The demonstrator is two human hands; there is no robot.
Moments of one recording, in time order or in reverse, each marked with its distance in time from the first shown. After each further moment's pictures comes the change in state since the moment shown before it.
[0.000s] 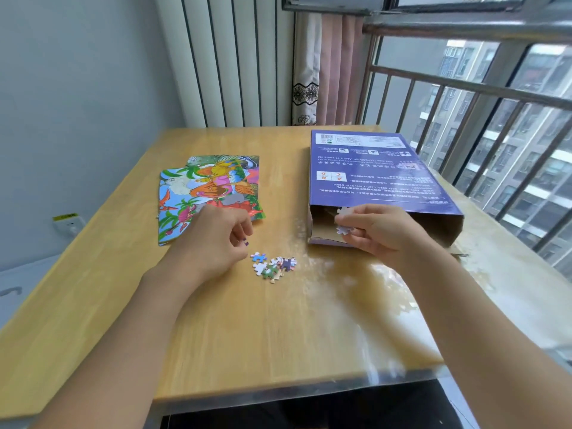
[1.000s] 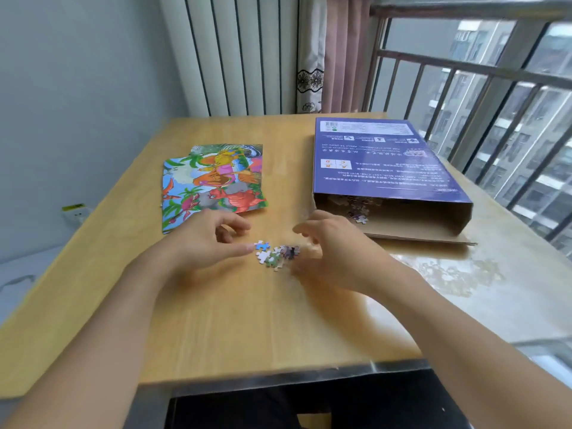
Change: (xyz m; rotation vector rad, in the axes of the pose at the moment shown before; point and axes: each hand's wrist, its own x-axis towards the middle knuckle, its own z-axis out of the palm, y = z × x) left_hand -0.006 -0.021 -0.005 -0.185 -0.223 -0.182; right_hand -0.011 0.037 0.039 -1.308 -0.280 -0.722
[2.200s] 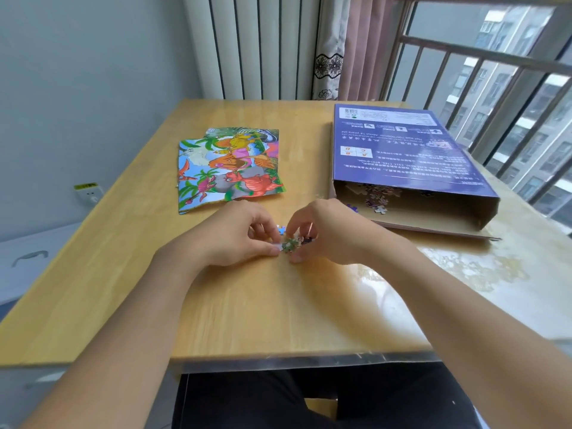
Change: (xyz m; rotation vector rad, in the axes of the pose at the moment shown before) left_hand -0.011 0.010 0.014 0.074 -0.102 0.148; right_hand 0.029 -0.028 -0.002 0.081 -0.242 0.061
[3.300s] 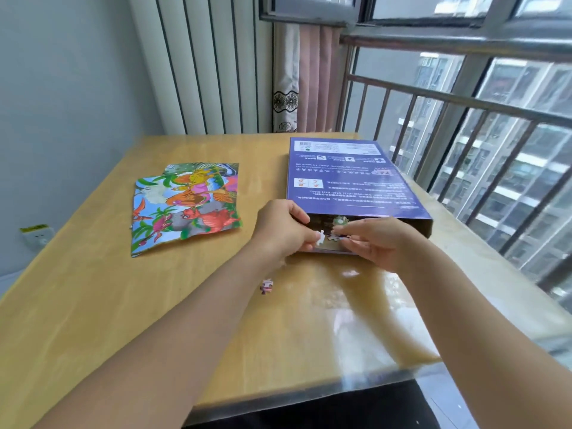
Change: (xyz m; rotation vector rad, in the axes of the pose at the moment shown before) left_hand 0.089 0.106 0.053 -0.667 0.199 -0.253; right_hand -0.045 0.101 -0.051 1.409 0.431 0.674
